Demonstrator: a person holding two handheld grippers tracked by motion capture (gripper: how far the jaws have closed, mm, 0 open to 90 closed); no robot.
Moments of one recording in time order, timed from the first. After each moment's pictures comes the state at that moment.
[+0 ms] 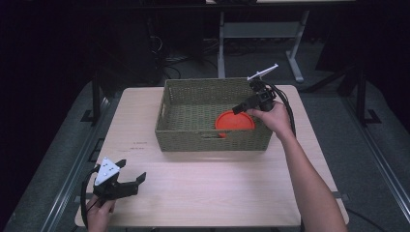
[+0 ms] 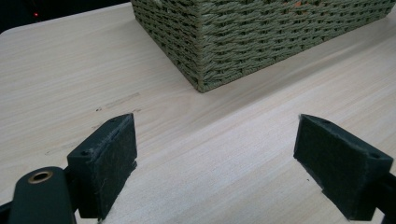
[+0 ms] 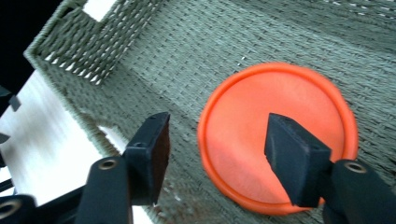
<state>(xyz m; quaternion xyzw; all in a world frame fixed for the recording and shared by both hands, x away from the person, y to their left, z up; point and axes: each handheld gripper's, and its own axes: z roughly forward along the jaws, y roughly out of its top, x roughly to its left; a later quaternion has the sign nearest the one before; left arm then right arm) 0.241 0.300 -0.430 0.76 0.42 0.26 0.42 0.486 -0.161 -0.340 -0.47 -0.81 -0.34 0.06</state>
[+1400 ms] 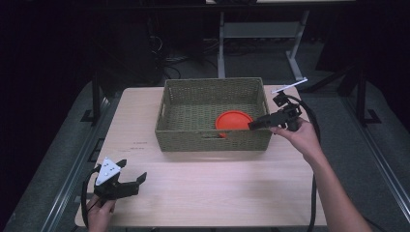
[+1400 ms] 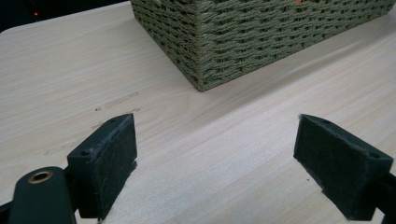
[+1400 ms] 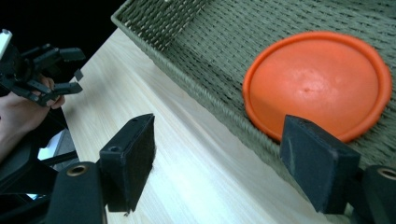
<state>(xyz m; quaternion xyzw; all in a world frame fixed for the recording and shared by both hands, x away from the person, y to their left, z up) 0.241 0.299 -0.430 0.76 0.42 0.26 0.42 0.406 -0.211 -0.326 -0.41 -0.81 -0.41 0.08</state>
